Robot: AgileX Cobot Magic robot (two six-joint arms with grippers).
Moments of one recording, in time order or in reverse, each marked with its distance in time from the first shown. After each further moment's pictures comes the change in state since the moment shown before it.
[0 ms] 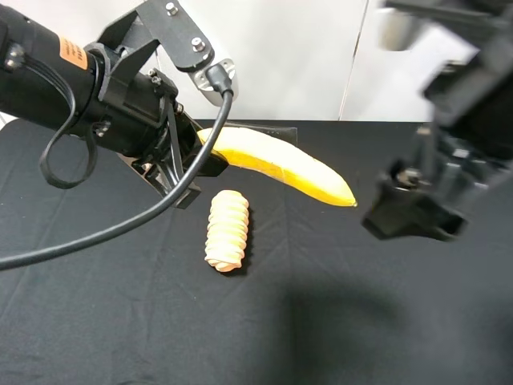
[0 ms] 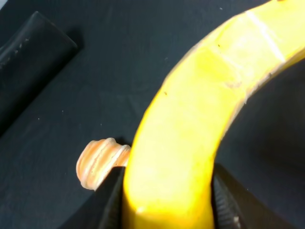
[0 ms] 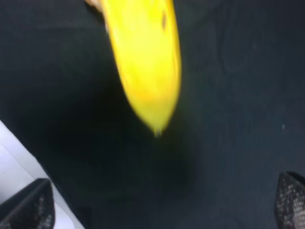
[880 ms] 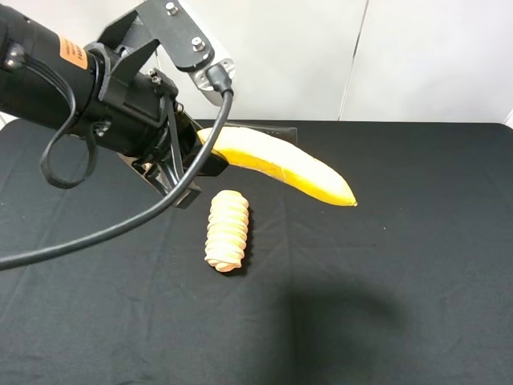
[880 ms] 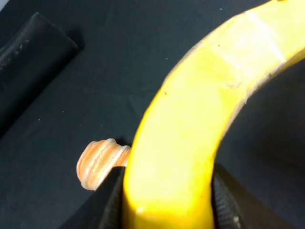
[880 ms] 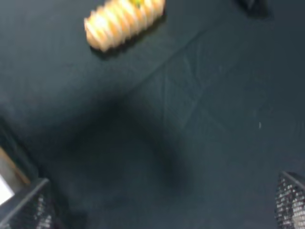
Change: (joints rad) left arm 0.000 0.000 0.000 0.000 -0.001 0.000; right arm 0.000 -0.925 0.466 -0.018 -0.086 0.012
